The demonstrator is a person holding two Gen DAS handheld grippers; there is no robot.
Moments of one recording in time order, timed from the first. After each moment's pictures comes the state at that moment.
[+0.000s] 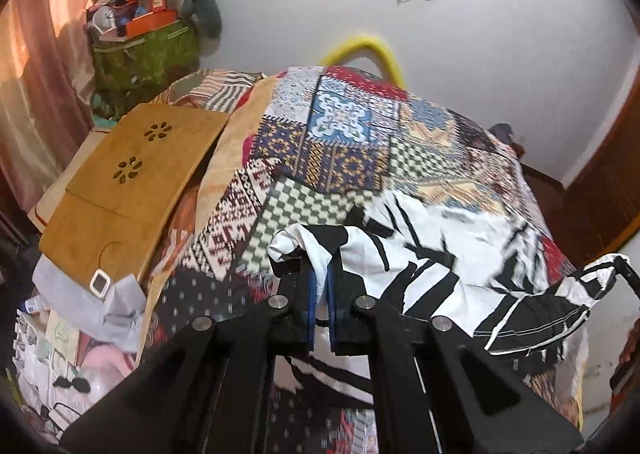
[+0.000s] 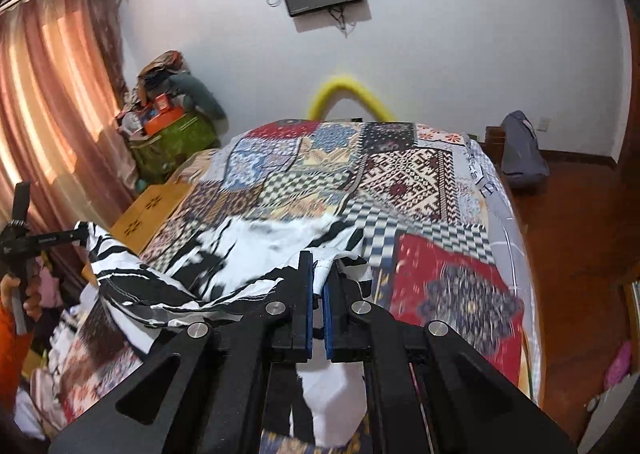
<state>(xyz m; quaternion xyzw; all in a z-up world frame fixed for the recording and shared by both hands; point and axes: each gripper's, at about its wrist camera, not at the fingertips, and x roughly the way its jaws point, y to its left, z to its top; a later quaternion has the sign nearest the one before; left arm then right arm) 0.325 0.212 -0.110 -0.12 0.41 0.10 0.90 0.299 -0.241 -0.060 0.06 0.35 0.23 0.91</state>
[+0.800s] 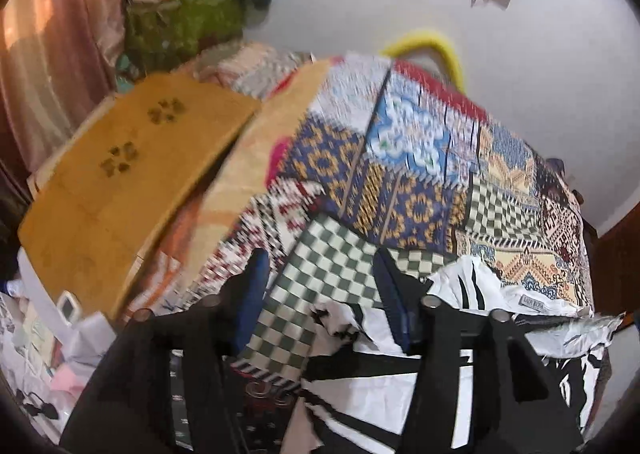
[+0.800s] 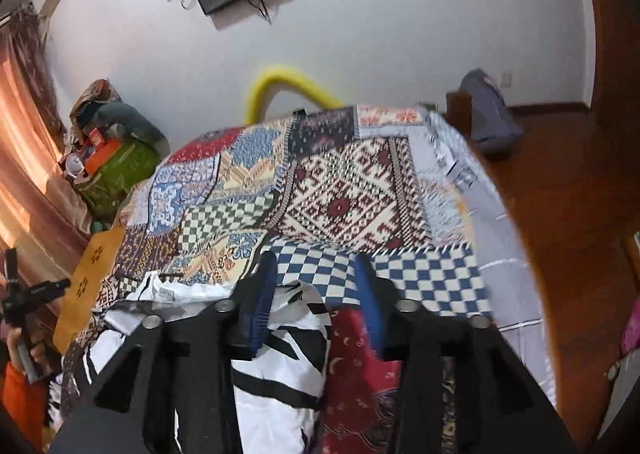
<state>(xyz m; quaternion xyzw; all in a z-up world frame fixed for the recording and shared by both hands) 0.442 0.284 -0.176 -0.16 0.42 0.18 0.88 0.410 -0.271 -0.101 0.12 0.38 0.15 0.90</state>
